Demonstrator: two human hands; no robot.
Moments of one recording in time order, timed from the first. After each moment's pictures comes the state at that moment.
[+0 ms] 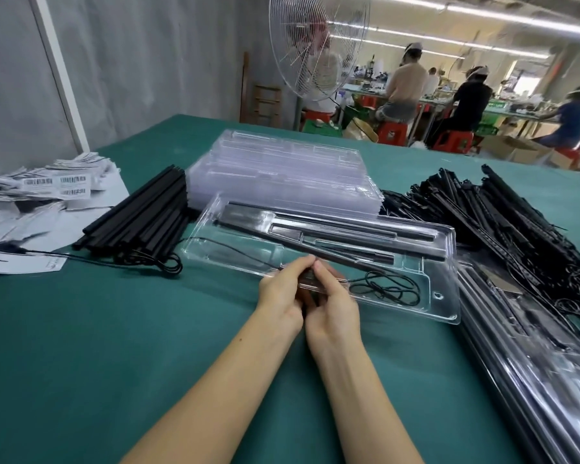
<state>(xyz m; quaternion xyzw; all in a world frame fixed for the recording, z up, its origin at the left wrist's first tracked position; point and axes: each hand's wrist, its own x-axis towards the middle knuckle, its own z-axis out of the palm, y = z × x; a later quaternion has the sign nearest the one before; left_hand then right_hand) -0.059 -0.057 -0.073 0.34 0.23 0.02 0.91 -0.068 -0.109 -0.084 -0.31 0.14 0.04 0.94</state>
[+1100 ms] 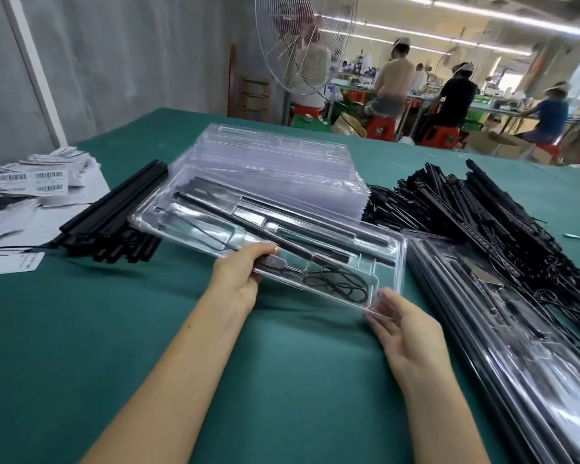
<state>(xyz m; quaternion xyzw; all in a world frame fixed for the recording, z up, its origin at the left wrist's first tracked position) -0.045 -0.014 -0.071 0.41 0.22 0.05 0.88 -0.086 -0.214 -0.078 -0.53 0.22 -0.03 0.82</state>
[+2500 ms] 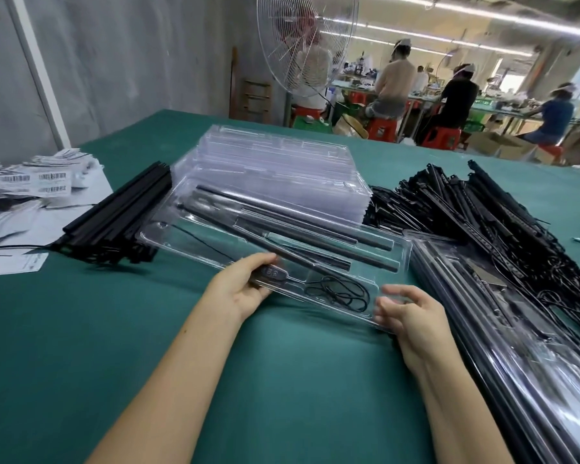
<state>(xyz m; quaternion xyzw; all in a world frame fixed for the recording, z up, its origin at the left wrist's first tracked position) -0.052 -0.009 -0.078 0.37 0.23 -0.05 0.90 -0.070 -0.234 -0.086 -0.67 0.12 -0.03 0.73</state>
